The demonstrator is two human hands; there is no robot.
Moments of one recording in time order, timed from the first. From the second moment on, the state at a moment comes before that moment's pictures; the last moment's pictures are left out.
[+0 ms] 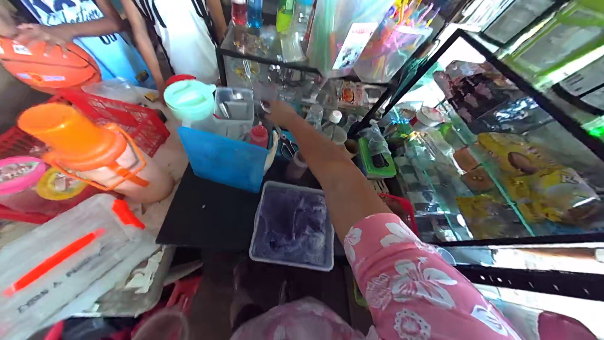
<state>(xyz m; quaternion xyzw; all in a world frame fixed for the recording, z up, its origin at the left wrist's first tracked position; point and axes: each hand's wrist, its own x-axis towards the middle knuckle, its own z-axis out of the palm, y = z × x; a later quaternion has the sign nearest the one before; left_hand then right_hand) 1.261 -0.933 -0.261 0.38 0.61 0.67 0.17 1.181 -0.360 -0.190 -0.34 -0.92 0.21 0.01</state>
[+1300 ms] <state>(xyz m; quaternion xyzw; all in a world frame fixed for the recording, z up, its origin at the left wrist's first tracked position) 1.305 -0.761 -0.317 -0.05 0.52 0.64 0.56 1.412 -0.630 -0.258 -0.41 -0.81 0.26 -0.33</state>
